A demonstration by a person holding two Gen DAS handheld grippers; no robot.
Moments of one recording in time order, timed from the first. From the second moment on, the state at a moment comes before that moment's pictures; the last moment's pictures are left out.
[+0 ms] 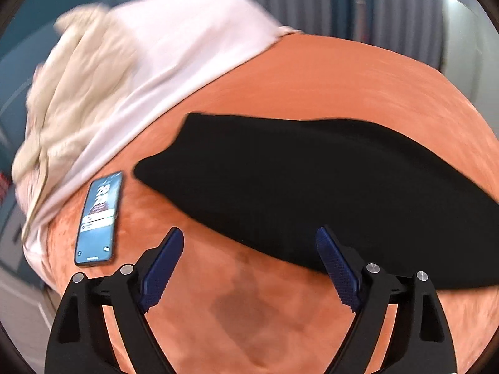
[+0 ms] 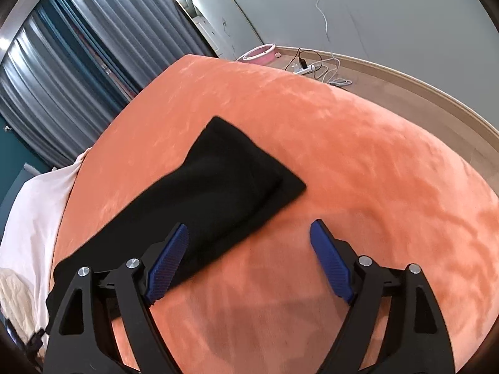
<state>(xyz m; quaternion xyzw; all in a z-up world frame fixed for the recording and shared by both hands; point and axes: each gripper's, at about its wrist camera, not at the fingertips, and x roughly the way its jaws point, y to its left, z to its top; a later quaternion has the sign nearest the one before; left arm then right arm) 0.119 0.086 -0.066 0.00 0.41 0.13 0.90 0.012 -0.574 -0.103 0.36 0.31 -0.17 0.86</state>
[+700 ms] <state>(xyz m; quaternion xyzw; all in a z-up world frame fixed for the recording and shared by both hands) 0.056 -0.038 -0.074 0.07 0.40 0.02 0.91 0.034 -0.601 -0.123 0.44 0.30 -0.12 0.84</state>
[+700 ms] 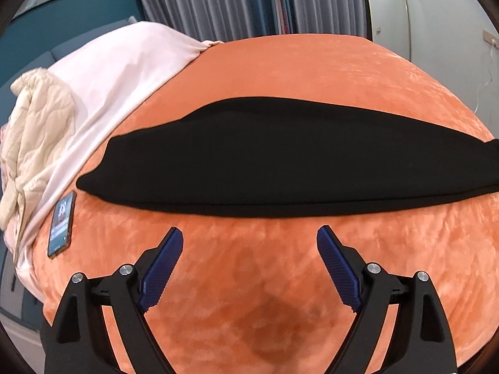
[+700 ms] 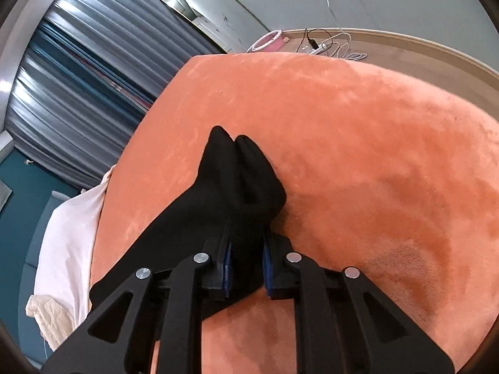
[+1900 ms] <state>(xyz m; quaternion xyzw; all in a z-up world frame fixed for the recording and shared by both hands) 0.036 0.179 -0.079 -0.05 0.37 0.05 0.93 0.134 -0.125 -0.032 0.09 0.38 0.15 0.91</state>
